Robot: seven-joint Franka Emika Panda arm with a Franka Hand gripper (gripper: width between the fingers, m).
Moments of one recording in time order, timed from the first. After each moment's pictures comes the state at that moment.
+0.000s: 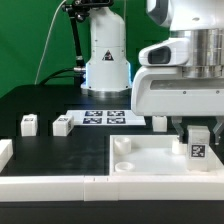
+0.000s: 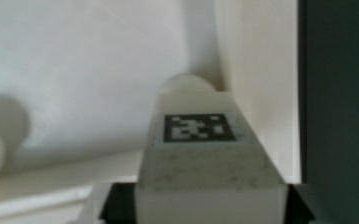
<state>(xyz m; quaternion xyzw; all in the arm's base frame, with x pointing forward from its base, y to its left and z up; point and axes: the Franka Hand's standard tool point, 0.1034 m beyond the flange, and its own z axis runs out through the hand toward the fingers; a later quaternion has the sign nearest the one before) 0.638 0.120 0.072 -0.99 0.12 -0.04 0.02</state>
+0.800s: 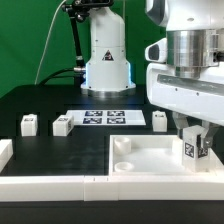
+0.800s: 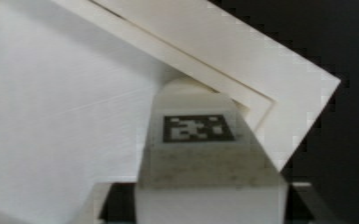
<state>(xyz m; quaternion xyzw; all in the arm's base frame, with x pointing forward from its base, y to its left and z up) 0.638 0.115 0.071 -0.86 0.51 -0.03 0.03</state>
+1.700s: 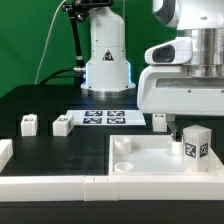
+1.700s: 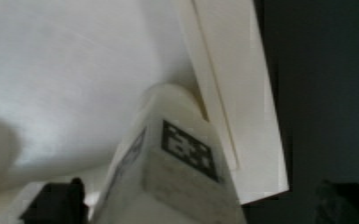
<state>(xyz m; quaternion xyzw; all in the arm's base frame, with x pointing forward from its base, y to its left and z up) 0.638 0.130 0.072 -0.99 0.14 -0.04 0.02</state>
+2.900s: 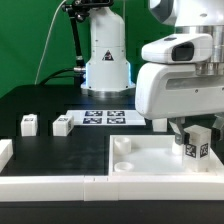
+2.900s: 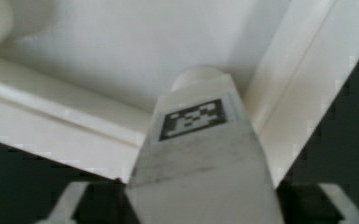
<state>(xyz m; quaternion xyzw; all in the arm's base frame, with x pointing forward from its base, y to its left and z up) 0.642 0.121 0.075 -0.99 -0.16 -0.05 -0.01</state>
